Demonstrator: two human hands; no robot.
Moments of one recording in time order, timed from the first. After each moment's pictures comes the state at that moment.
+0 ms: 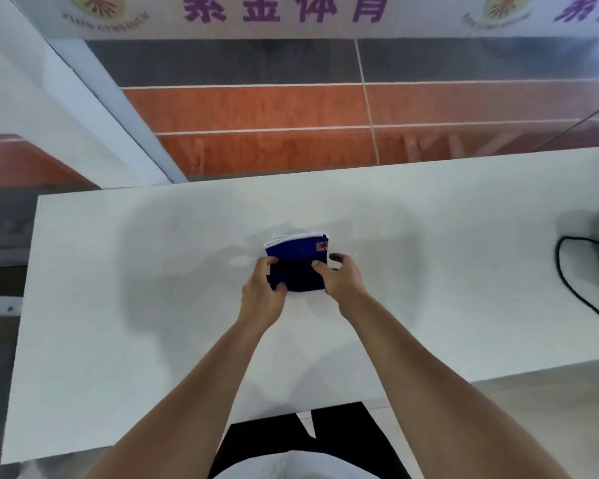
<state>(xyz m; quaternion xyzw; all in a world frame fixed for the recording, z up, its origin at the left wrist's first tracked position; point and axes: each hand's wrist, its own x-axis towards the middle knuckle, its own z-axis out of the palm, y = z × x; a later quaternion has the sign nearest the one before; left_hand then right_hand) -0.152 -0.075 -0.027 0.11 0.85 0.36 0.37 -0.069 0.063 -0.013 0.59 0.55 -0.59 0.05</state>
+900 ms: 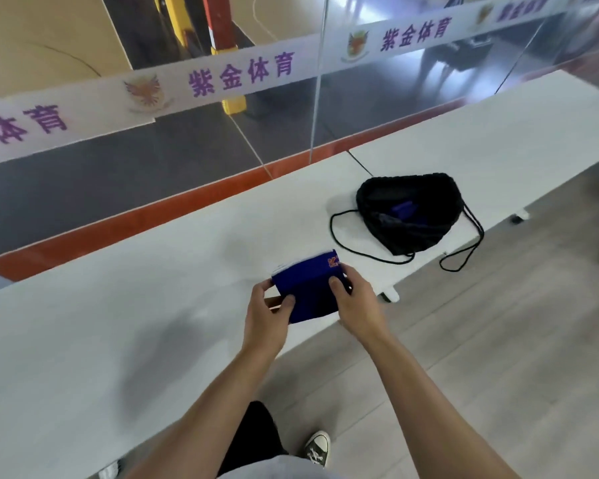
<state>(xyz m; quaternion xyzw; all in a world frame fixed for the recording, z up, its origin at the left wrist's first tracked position) 0.207 0.113 0.079 0.20 0.74 0.49 0.41 0.348 0.203 0.094 0.56 0.61 -0.52 -0.22</state>
